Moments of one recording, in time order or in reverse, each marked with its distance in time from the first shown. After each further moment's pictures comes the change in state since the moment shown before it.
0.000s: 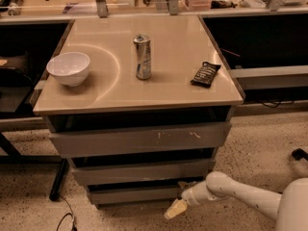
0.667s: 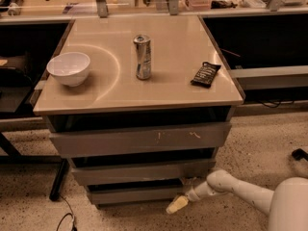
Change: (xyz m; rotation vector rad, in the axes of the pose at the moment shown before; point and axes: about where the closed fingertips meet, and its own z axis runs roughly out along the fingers) arm 0.003 -0.032 0.008 0.014 -0.005 -0.038
